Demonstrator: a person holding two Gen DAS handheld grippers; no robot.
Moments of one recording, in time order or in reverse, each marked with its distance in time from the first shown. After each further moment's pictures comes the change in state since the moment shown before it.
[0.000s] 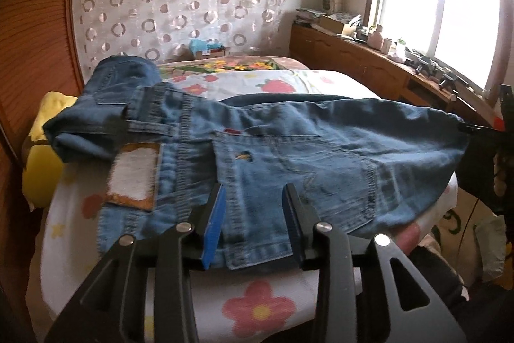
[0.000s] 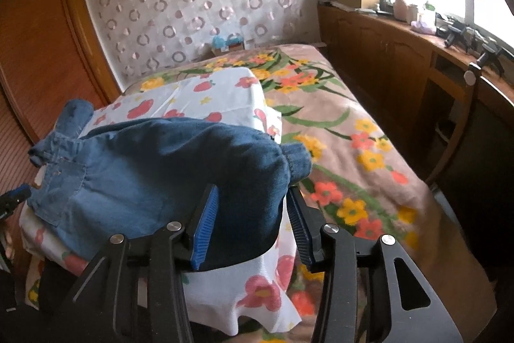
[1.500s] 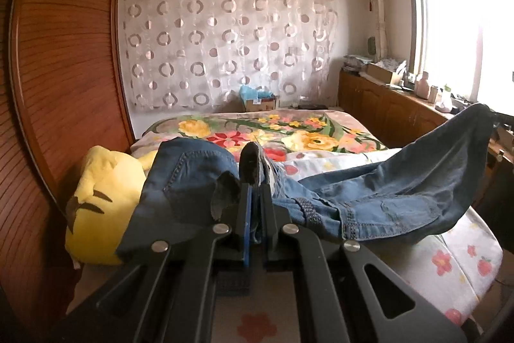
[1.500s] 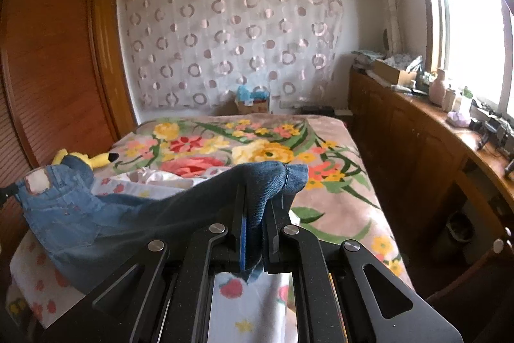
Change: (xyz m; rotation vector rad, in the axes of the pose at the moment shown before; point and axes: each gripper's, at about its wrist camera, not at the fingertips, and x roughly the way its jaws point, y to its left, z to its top) left arm -0.007 0.094 0.104 -0.044 -0.197 0.202; right arm 0.056 0.061 0.194 -0.188 -0.192 0.046
